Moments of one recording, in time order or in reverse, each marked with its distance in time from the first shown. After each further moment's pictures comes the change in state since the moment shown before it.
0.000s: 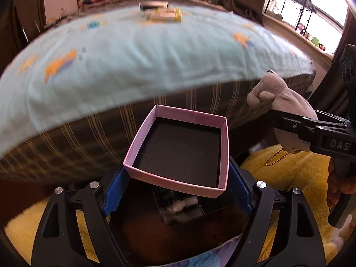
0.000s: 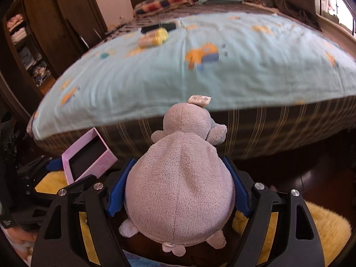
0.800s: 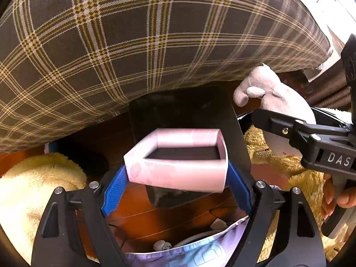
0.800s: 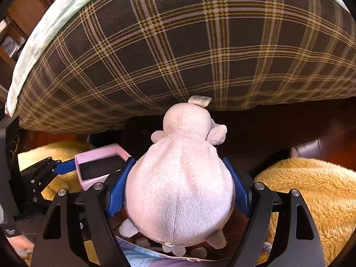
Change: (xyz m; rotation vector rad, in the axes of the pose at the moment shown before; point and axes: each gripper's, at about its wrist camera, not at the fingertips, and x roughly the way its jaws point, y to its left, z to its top) left arm 0.103 0.012 -0.050 -0.064 0.283 -0.052; right arm 0.107 -0.011 -0.045 0.051 0.236 0.012
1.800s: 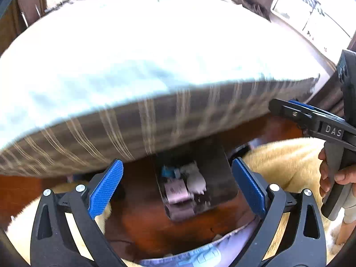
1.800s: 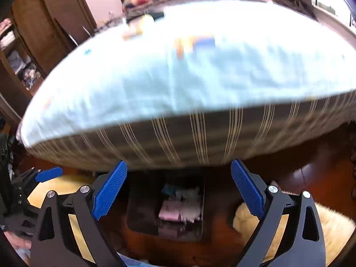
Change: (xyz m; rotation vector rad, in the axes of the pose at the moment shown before) left arm -0.118 0.010 0.038 0.015 -0.232 0.024; right arm -0.119 0.009 0.057 -0.025 -0.271 -0.041
